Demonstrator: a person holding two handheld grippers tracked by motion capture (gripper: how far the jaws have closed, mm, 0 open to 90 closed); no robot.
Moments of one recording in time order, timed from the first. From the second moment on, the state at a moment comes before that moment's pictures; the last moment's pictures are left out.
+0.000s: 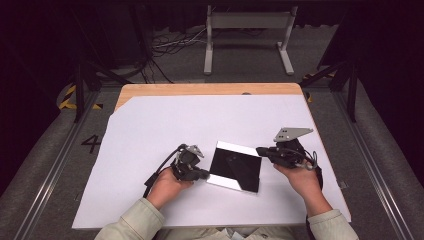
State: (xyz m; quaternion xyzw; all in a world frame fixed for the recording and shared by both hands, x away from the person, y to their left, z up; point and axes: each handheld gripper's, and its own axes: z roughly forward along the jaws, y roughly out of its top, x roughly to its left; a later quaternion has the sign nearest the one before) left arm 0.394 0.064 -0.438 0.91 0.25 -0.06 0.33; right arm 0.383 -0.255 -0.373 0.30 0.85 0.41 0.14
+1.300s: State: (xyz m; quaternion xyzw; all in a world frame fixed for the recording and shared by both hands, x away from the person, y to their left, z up) left arm 0.384 0.090 -0.407 0.87 0.23 0.03 0.43; right arm 0.372 -0.291 -0.365 0.32 0.83 0.42 0.17
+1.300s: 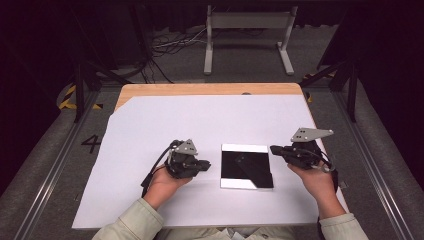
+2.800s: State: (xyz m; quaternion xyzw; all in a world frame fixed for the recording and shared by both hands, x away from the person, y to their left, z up) left arm 0.378 0.121 -0.398 0.83 0.24 0.10 0.50; right arm 0.331 -0.302 -0.383 0.28 0.86 0.39 0.15
